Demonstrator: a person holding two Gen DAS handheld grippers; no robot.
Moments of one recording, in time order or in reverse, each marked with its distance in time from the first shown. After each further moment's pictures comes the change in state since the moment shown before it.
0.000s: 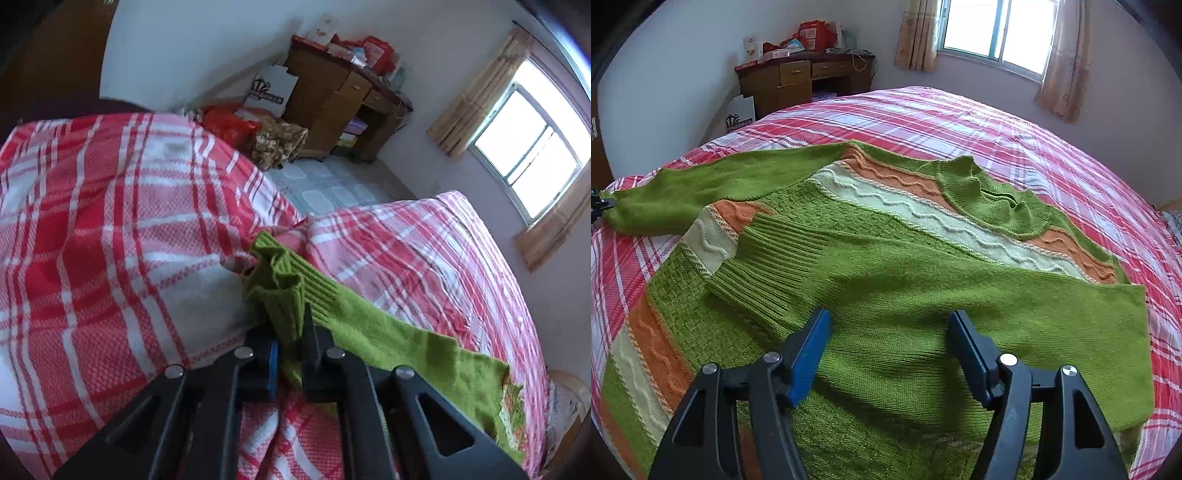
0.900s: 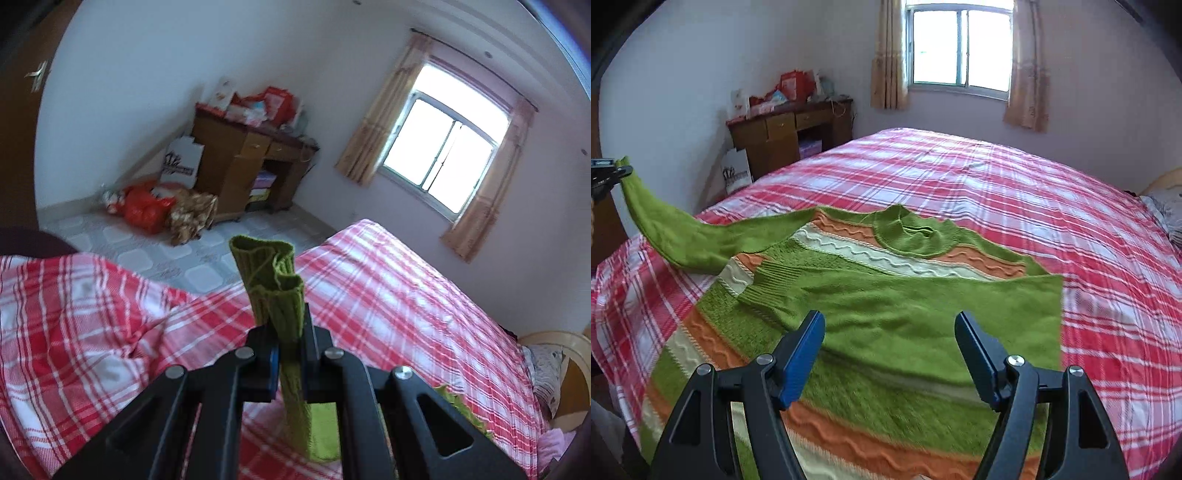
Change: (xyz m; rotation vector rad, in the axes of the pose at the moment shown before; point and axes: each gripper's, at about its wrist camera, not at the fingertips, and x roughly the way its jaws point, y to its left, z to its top) left arm -0.121 -0.125 0.030 0.228 -0.206 -0.247; right arm -0.127 -0.074 -0.030 0.124 -0.171 0.017
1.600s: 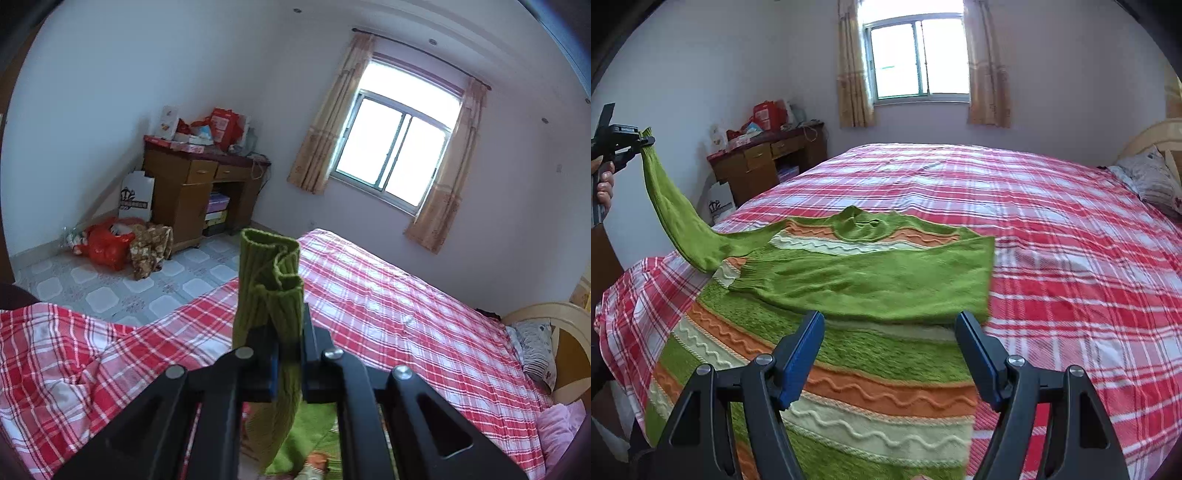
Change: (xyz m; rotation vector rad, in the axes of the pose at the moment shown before) left arm -0.012 -0.119 0.007 0.130 -0.053 -0.105; right arm -0.059 -0.060 -0.053 0.138 -0.061 -0.042
